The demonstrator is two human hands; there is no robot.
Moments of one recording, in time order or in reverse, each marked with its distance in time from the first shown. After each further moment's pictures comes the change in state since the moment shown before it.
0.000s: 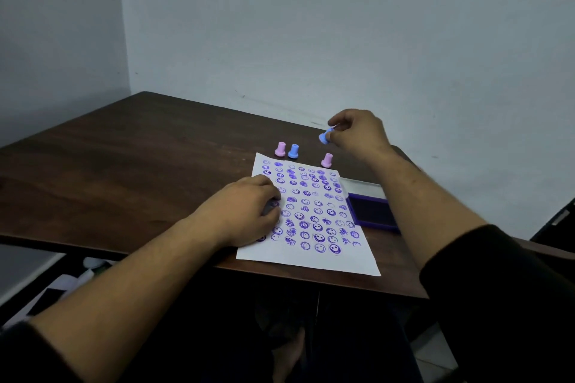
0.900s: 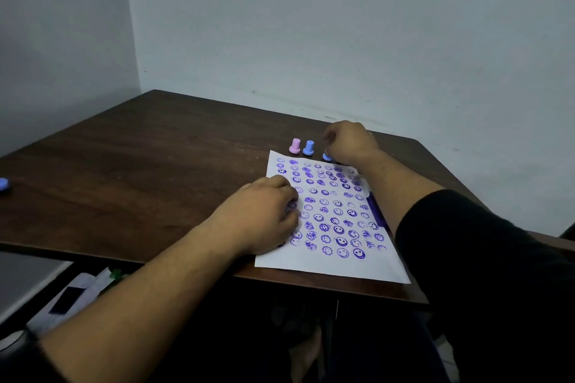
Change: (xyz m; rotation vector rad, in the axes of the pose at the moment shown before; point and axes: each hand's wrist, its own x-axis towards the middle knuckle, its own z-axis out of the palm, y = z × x) left_hand 0.001 0.003 0.004 0.055 0.002 -0.002; right_hand 0.040 0.025 0.065 -0.510 -0.191 -0.015
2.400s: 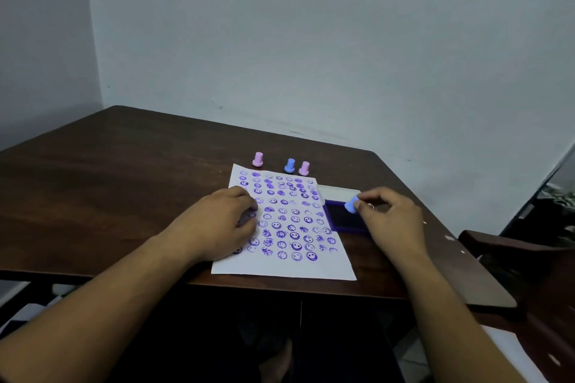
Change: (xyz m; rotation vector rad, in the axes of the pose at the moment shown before) left_hand 0.002 -0.001 -0.003 -0.057 -0.001 -0.001; right_hand -0.185 0.102 -0.023 0.506 0.449 0.163
